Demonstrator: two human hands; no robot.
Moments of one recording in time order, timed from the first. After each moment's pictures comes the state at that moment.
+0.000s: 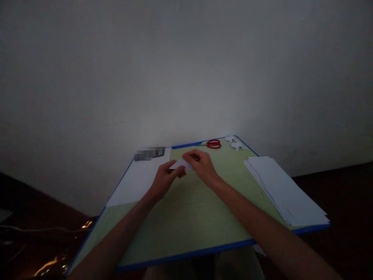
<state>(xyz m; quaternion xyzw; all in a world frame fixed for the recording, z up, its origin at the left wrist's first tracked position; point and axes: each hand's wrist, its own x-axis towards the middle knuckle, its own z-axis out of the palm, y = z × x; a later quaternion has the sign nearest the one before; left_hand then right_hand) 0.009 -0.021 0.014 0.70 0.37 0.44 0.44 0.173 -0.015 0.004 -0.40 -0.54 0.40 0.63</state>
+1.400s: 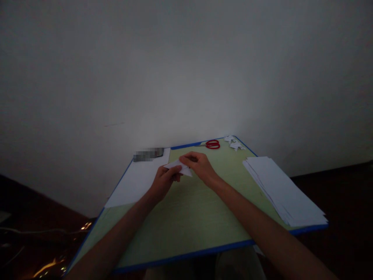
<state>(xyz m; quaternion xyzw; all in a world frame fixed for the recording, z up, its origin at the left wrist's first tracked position) 0.007 -0.011 -0.004 0.63 0.35 0.45 0.52 0.173 -0.016 0.008 -0.38 -0.53 0.48 0.59</state>
